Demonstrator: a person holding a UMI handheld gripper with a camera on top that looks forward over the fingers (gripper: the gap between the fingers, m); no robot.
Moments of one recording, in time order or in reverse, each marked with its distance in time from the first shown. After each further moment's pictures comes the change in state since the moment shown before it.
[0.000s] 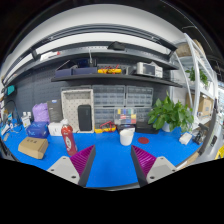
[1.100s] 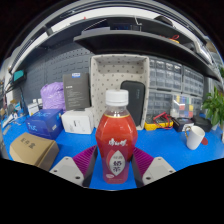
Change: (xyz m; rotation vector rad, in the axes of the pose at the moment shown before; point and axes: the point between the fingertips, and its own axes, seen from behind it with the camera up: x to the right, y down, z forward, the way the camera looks) arm -0.257 0.073 0.264 -0.073 -0.233 -0.055
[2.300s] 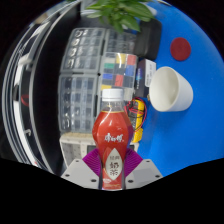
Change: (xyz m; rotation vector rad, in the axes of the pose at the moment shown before) arm 0.210 -0.102 0.034 0.031 -0.213 1.467
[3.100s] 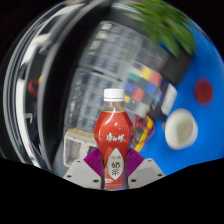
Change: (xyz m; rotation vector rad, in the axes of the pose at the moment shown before) arm -0.033 -0.041 -0.013 -0.074 0.020 -0.279
